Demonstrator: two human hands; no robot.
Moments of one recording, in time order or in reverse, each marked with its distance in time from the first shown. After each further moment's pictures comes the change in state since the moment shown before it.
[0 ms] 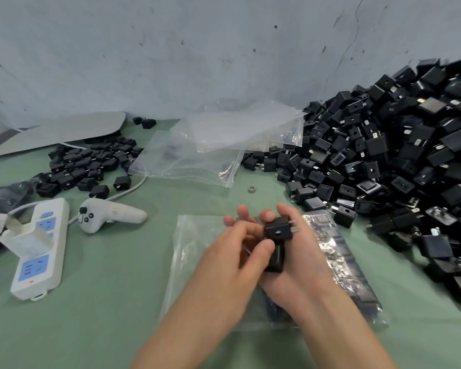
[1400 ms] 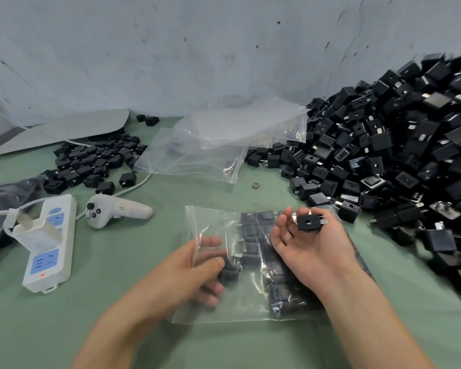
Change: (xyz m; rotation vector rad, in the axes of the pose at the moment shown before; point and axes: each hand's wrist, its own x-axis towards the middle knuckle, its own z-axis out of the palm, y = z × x) left_hand -0.007 -0.040 -0.052 -0.300 -0.146 -0.528; right_hand 0.009 -0.027 -0.027 0.066 0.224 -0.164
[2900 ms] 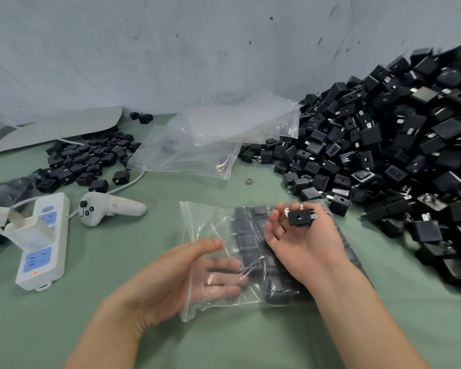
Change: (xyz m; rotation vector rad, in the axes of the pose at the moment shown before) left_hand 0.016 -0.007 0.002 -0.620 -0.360 -0.222; right_hand -0.004 0.001 0.000 -0.007 -0.002 -0.006
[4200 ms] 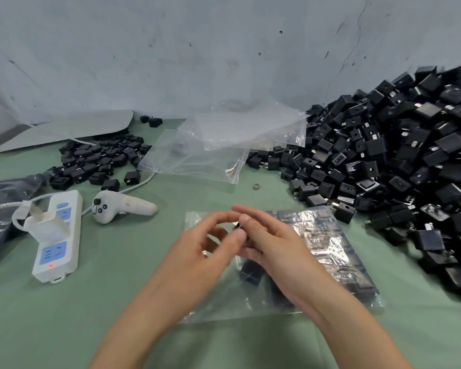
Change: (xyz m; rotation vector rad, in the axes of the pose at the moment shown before) left_hand -0.022 -0.002 0.021 0.891 0.292 0.721; right_hand -0.034 0.040 0.021 -0.848 -0.344 -0.208
